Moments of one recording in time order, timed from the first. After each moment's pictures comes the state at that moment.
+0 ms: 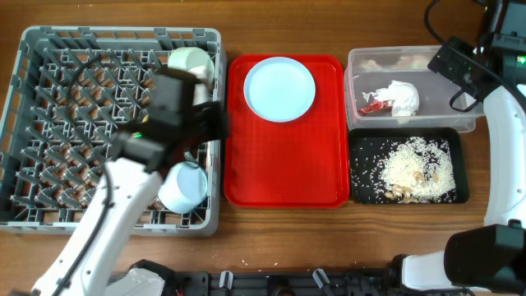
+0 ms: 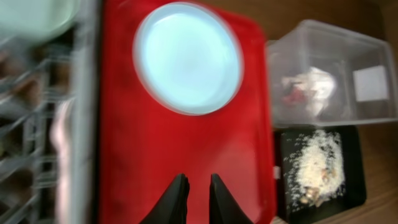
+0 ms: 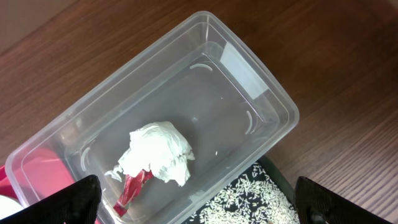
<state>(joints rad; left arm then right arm) -0.40 1.33 1.20 -0.72 0.15 -0.54 -0.19 1.62 1.62 -1.00 0.24 0.40</state>
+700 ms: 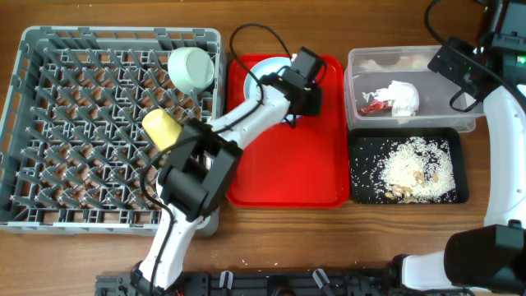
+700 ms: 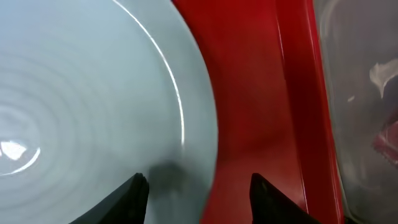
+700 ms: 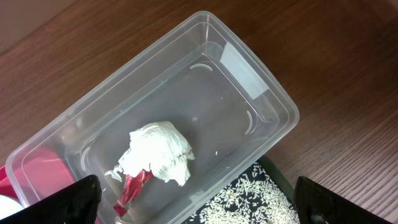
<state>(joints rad) -0.66 2.28 1.74 -0.51 0.08 -0.48 -0.19 1.62 1.62 -1.00 0.24 0.40</state>
